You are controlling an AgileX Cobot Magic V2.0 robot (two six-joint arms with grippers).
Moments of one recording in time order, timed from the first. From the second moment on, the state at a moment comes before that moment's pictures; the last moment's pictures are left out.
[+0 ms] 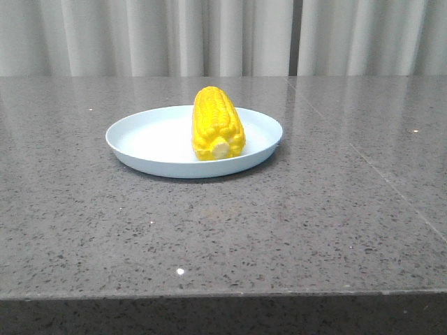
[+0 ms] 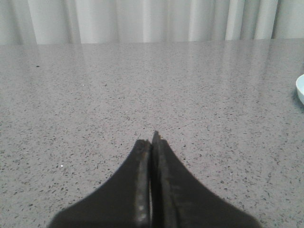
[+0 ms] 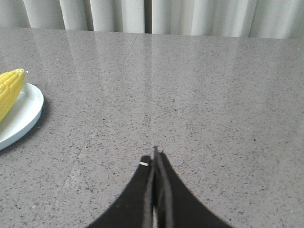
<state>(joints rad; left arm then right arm) -0.01 -0.01 0.01 0.00 0.18 0.05 0.15 0.24 -0.35 -0.11 0.41 0.16</state>
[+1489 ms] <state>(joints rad) -0.01 -0.01 0.01 0.00 0.18 0.05 0.03 -0.01 0.03 0.09 0.27 -0.03</state>
